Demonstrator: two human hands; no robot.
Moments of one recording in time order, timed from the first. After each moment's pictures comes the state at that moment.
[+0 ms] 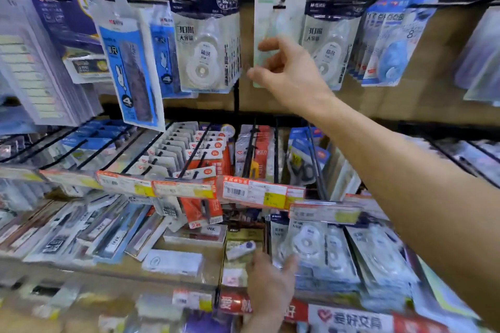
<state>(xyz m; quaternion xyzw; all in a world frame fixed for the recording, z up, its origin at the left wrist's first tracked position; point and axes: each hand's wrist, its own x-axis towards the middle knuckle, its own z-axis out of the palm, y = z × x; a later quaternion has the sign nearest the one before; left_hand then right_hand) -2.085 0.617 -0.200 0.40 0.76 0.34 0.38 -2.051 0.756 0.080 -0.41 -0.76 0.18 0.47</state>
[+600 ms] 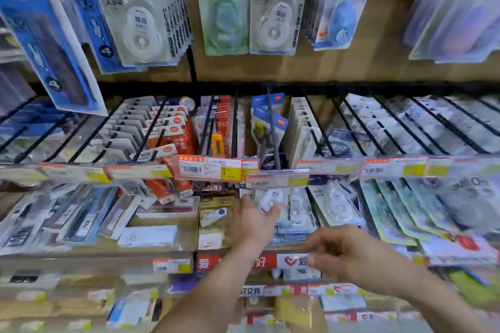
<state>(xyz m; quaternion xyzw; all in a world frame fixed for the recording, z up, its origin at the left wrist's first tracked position) -2.068 0.644 -0.180 0.52 0.77 0.20 0.30 -1.877 0.571 -0.078 -0.56 -0.67 0.49 0.08</state>
